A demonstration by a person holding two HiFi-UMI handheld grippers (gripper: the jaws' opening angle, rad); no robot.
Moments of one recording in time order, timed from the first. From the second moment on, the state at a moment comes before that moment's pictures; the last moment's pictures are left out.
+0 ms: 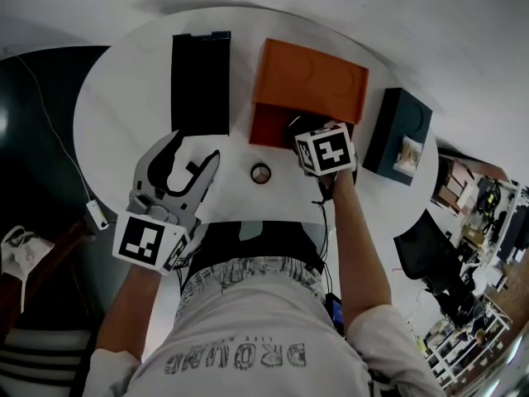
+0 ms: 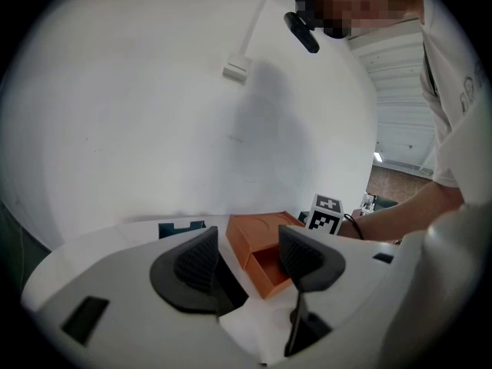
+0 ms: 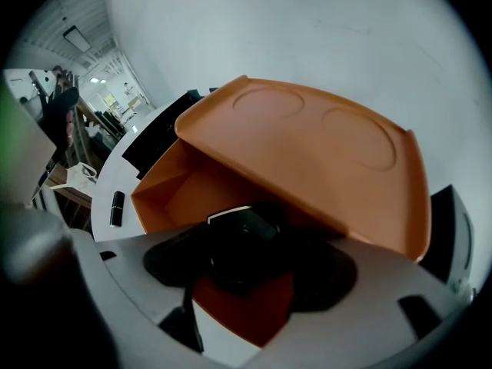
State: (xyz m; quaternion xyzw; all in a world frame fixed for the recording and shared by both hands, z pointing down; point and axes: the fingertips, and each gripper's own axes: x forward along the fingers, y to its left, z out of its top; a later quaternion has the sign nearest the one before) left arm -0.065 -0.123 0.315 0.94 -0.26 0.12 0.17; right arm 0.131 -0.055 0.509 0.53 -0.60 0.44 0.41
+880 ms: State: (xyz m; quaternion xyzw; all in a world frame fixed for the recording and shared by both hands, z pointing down) left arm -0.047 -0.117 0.310 0.95 -0.24 0.12 0.16; right arm 0.123 -0.051 0.483 0.52 -0.65 0.42 0.36
